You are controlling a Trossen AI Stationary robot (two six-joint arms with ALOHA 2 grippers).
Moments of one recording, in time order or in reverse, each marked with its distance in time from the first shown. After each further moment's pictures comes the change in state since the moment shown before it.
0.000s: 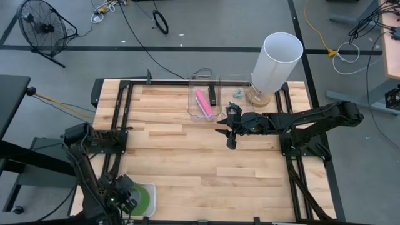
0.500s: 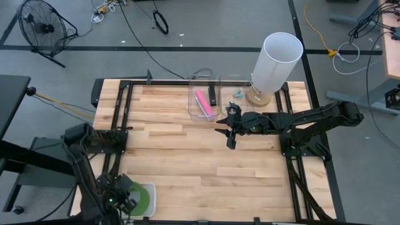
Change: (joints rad) left arm 0.004 0.012 0.093 -0.097 -0.017 0.016; right arm 0.000 0.000 0.000 0.023 0.000 -0.018
